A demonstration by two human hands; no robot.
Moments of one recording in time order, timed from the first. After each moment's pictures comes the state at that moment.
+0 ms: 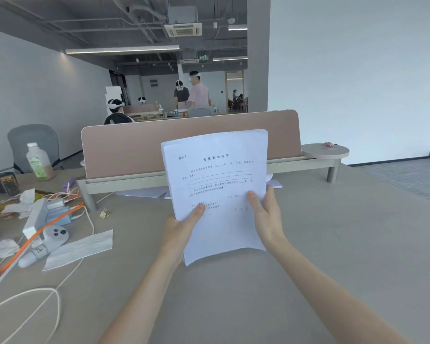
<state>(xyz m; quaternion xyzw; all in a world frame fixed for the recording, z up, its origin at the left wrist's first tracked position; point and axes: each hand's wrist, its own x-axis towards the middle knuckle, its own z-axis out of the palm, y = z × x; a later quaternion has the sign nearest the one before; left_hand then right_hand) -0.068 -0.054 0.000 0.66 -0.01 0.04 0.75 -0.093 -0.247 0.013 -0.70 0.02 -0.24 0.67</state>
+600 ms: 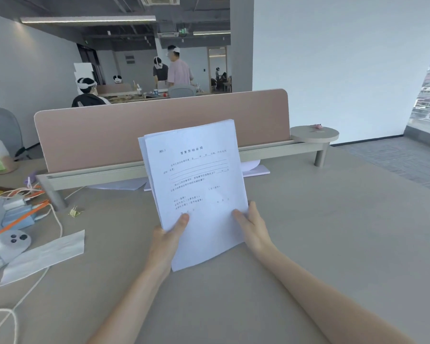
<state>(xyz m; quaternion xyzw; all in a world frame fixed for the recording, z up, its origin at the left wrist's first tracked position) -0.039 -0.060 -0.045 0.68 0.02 0.02 0.73 -0.066 -0.261 -0.042 -0.75 0.09 -0.11 0.64</state>
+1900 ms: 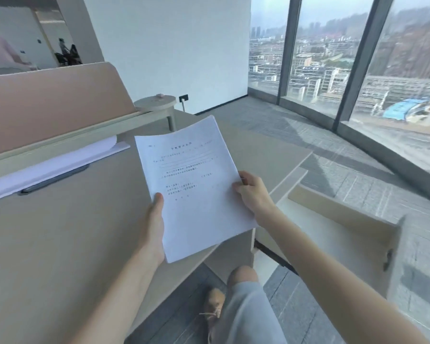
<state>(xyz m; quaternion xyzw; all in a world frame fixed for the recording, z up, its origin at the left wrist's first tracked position) -0.235 -0.253 -0.021 0.64 -0.03 -0.29 0.71 -0.341 -0.435 -0.018 -0.70 0.35 -0.24 0.58</state>
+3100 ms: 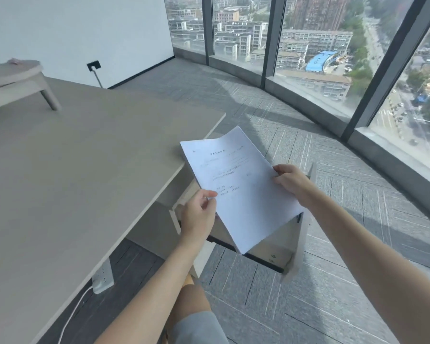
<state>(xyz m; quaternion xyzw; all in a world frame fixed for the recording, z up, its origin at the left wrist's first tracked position) -0.395 -0.453 -0.125 0.74 -0.37 -0.26 0.50 -0.576 -0.631 -0.111 -0.63 0.54 -0.22 0.51</state>
